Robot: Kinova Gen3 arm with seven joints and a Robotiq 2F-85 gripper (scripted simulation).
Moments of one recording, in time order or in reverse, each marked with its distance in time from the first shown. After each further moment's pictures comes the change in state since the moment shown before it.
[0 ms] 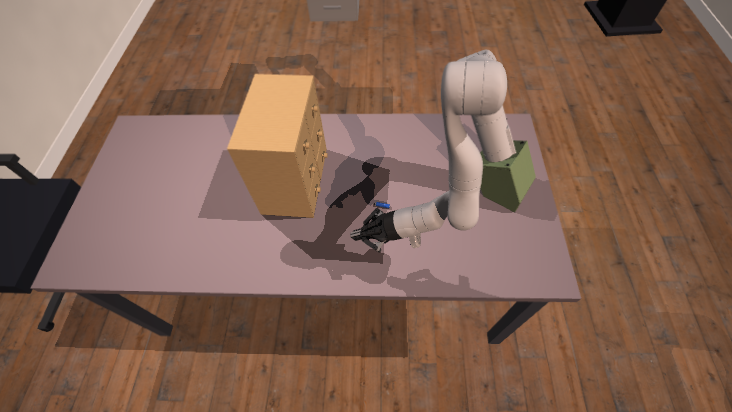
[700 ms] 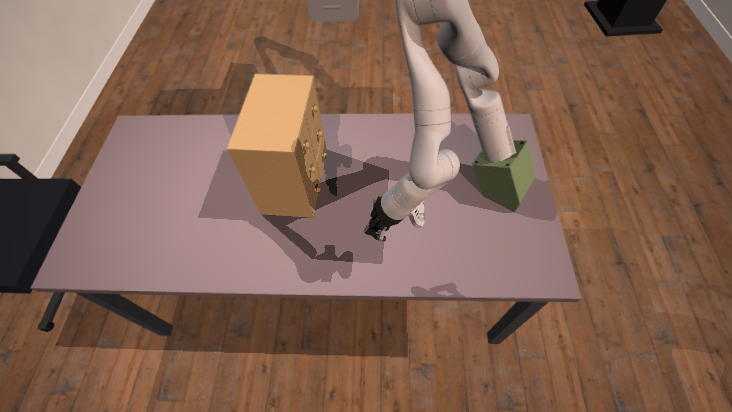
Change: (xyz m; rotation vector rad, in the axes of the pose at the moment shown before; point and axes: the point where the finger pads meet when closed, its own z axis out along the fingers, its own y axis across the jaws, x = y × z) arm -0.016 0.002 -0.054 -0.016 0.523 -0.001
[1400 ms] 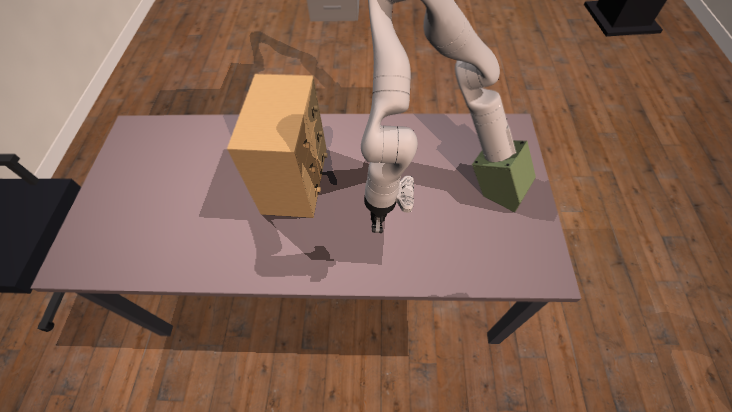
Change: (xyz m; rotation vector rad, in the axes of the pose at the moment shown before) arm 0.001 0.002 -0.039 -0.016 0.376 0.016
